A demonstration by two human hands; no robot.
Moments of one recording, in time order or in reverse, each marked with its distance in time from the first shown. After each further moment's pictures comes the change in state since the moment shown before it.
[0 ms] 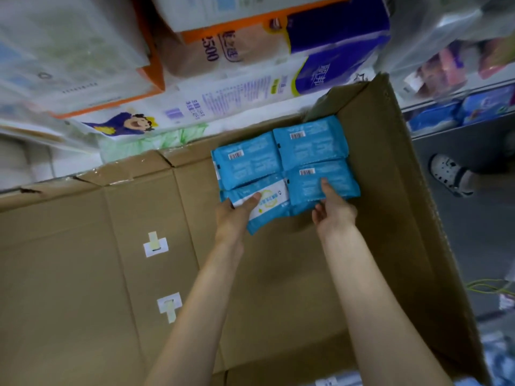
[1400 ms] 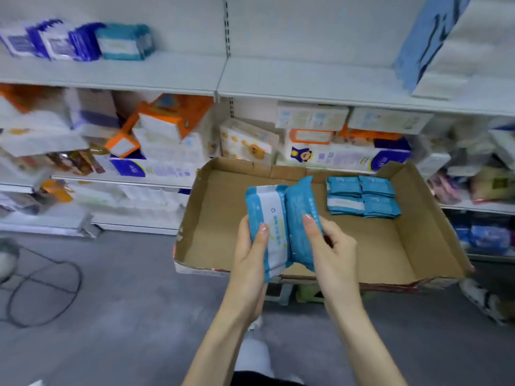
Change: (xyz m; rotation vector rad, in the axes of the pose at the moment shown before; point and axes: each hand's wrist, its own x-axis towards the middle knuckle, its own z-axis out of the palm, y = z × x) left_hand -0.443 -0.124 -0.365 -0.415 -0.277 0.780; right_hand -0.446 0.303 -0.239 -0.407 -0.918 -1.230
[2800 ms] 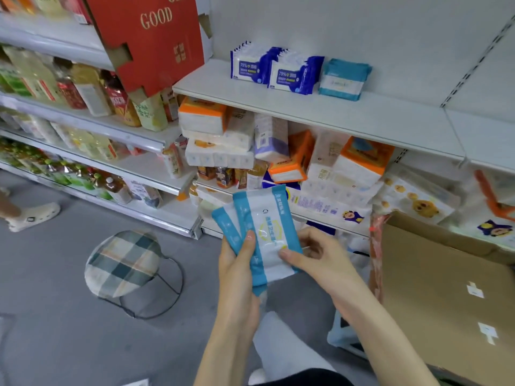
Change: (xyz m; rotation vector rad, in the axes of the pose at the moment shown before) left_hand 0.084 0.310 -0.484 -0.306 0.445 0.044; right_hand -0.015 -0.069 0.576 -0.049 -0.596 0.247
